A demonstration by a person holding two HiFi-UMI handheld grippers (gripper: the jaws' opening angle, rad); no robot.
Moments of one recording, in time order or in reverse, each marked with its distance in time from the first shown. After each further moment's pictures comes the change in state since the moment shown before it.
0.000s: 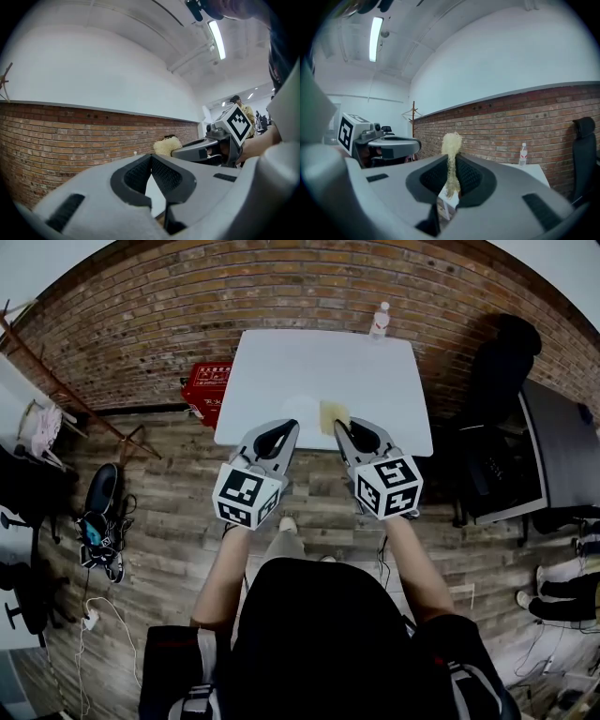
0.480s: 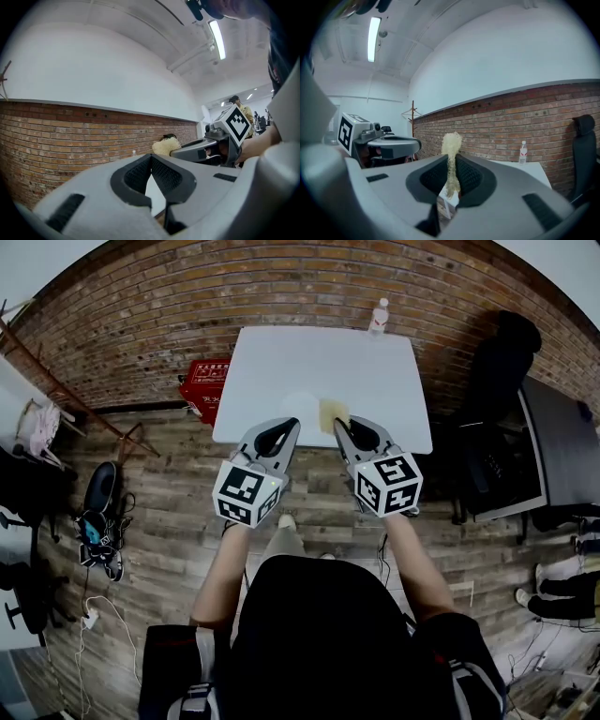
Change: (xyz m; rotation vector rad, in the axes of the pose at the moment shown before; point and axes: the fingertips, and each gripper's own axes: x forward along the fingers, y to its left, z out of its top) left arm 0.005 -0.005 -0.005 0.000 0.015 -0.016; right arm -0.001 -0.004 -0.007 0.018 0.013 0.000
